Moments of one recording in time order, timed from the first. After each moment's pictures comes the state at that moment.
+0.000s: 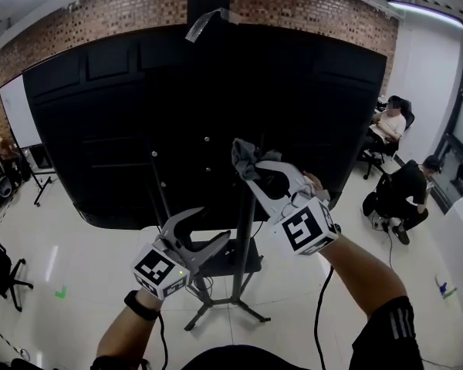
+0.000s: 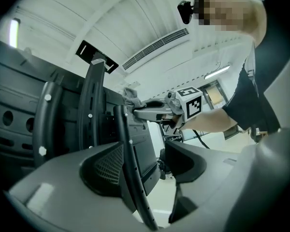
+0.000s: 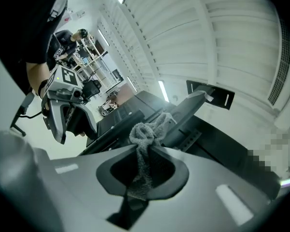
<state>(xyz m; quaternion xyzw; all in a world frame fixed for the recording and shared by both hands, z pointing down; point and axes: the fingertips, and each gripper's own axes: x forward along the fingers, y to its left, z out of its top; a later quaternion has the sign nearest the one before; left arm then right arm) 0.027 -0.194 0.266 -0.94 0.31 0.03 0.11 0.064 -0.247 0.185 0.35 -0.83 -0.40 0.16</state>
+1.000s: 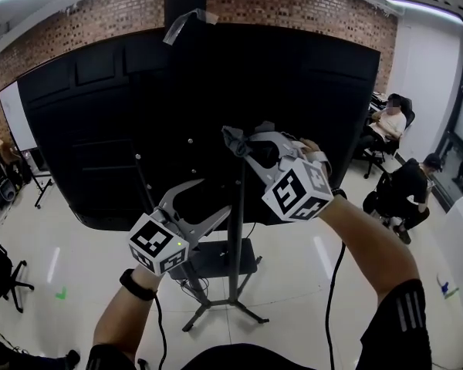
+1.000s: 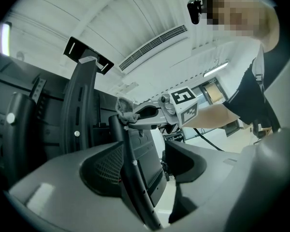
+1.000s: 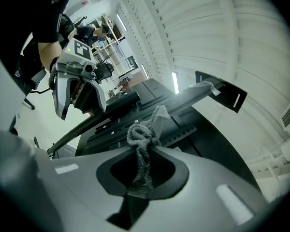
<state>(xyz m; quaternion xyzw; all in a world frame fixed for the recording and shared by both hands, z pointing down) 0.066 -0.231 0.219 -0.94 0.31 0.03 0.14 0.094 -0.307 0.169 0.32 -0.79 -0.45 0.26</state>
